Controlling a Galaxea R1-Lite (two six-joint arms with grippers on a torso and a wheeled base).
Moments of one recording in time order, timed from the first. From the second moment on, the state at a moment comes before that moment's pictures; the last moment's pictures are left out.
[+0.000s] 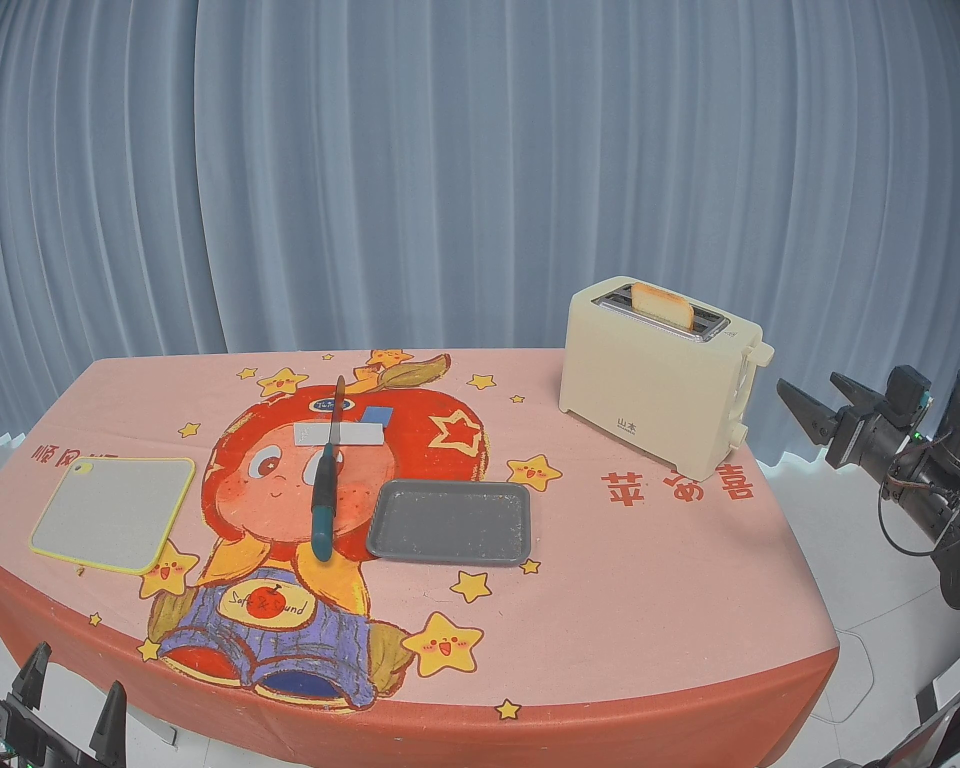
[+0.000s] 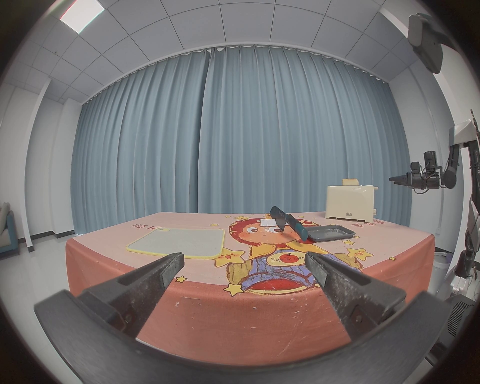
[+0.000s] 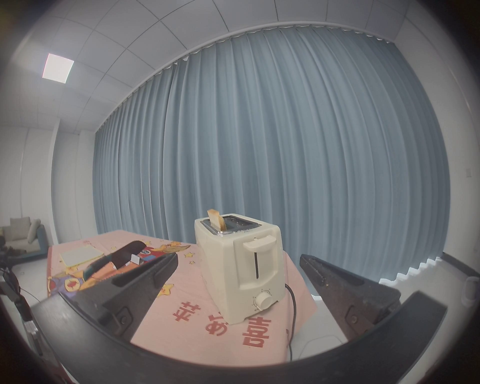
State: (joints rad) left arm 0.00 0.03 -0.02 0.00 -0.01 0.00; right arm 0.09 1.57 -0.38 -1.16 0.19 0.09
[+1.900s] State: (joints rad) left arm 0.00 0.03 -0.02 0.00 -0.01 0.00; right arm 0.13 1.71 -1.10 -0.41 0.45 -0.22
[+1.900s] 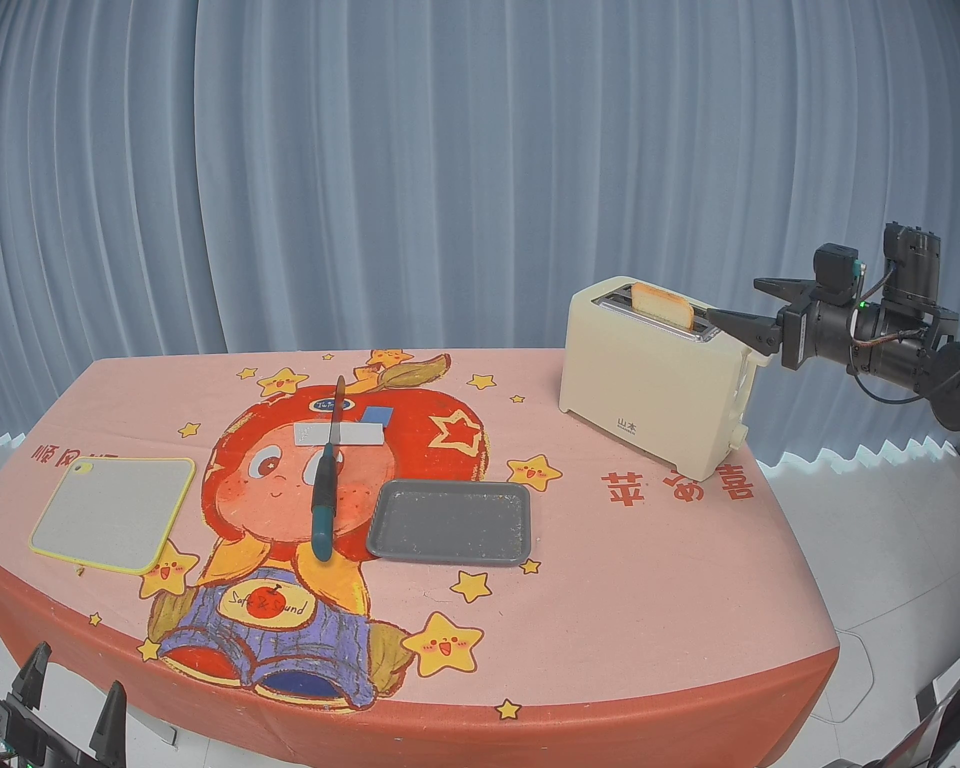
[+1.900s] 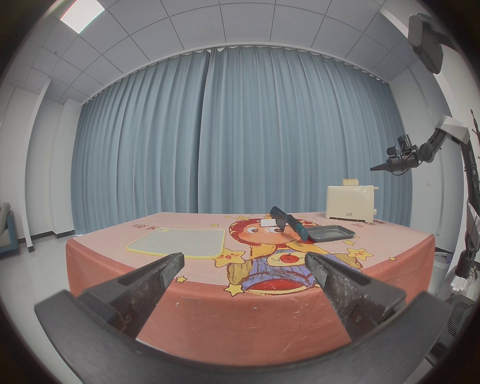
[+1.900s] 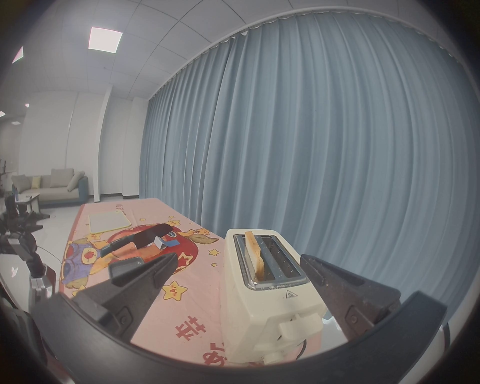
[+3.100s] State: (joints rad) left arm 0.00 0.03 -0.02 0.00 -0.01 0.00; right arm 0.14 2.08 -1.42 -0.43 0.51 -0.26
